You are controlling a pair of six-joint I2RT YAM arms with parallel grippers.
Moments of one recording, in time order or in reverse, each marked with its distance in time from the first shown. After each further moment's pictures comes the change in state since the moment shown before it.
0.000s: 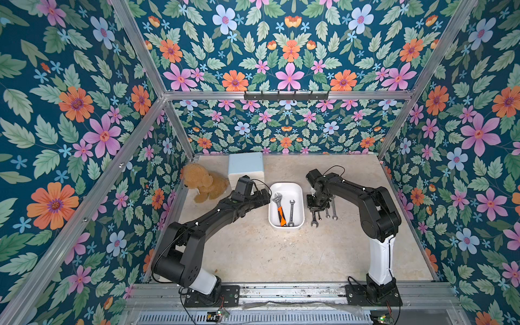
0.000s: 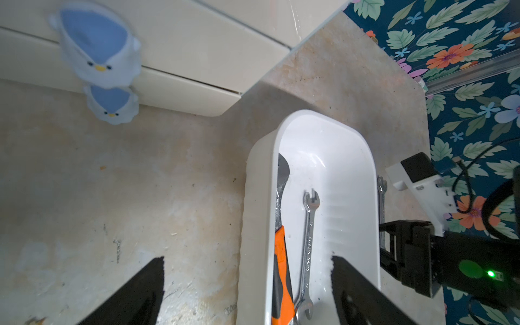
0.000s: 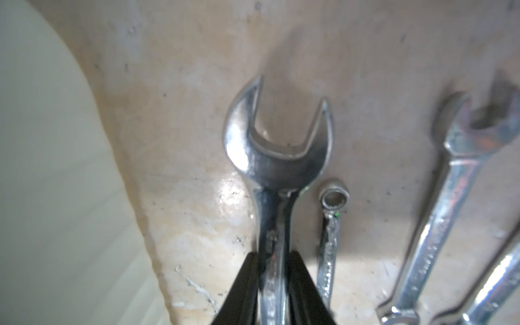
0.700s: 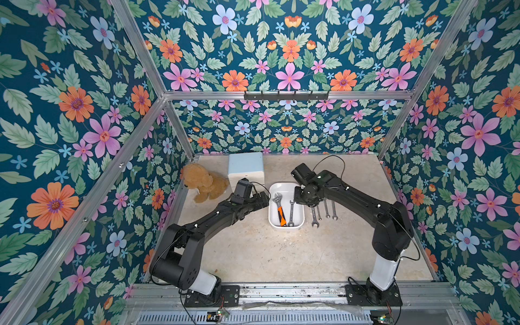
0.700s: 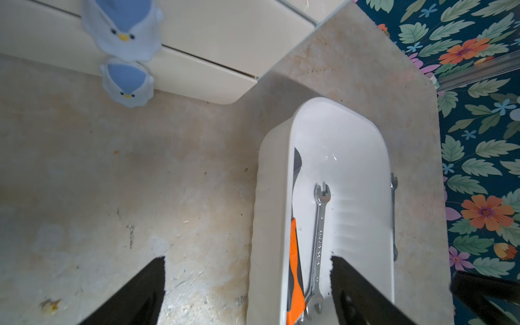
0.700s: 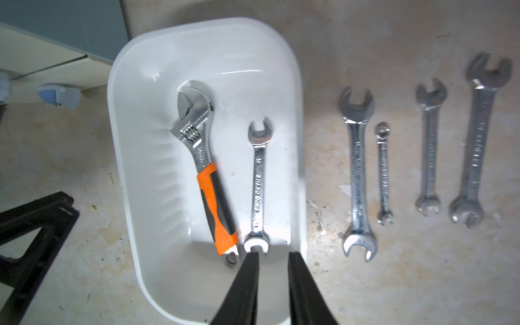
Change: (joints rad) left arm 0.003 -0.013 -0.034 0.001 -0.010 -0.002; right arm 0.257 -0.142 0.159 -0.067 0.151 0.337
